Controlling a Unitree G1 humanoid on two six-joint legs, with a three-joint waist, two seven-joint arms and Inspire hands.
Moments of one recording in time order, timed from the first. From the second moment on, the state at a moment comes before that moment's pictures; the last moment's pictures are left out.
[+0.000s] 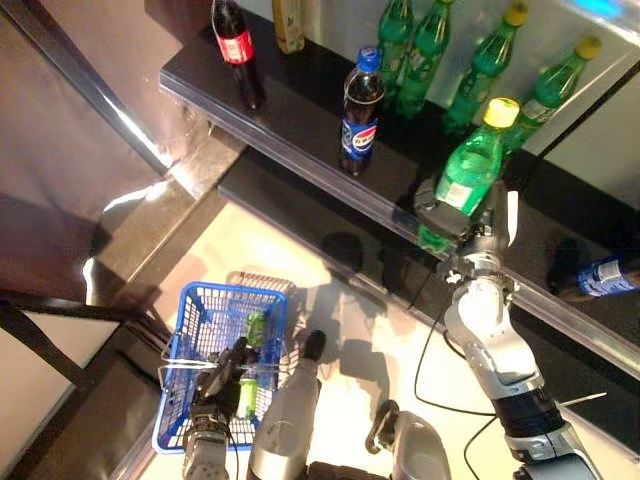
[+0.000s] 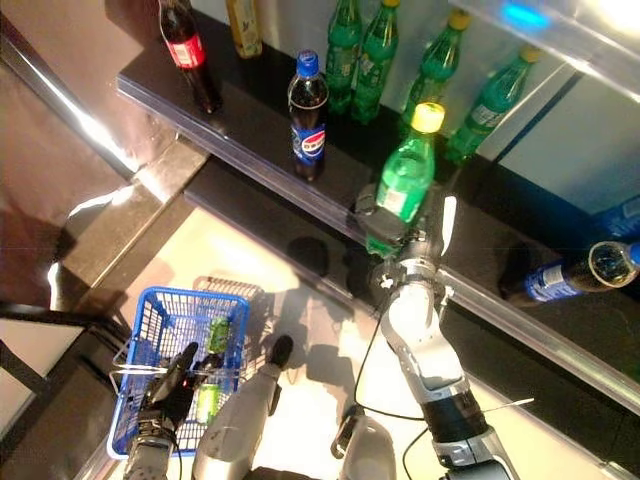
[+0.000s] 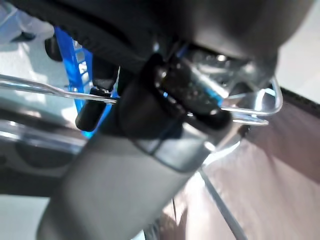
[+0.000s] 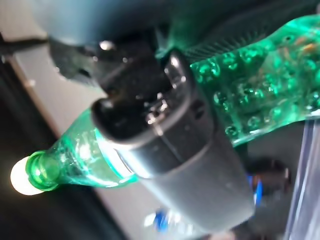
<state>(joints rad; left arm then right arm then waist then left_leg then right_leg) 0.12 0.17 -0.02 0.68 -1.30 -0.27 -0.26 -0.30 -0.37 0.21 -0.19 0.36 0.04 -0.49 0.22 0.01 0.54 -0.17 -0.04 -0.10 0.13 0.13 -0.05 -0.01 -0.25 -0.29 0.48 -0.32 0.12</state>
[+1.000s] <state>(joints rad) 0.20 0.43 -0.15 0.06 -1.04 0.11 -0.56 -0.29 -0.44 0.42 -0.31 0.44 0.04 -0.32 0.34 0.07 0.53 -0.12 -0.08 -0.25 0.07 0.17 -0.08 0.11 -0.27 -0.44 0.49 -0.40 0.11</state>
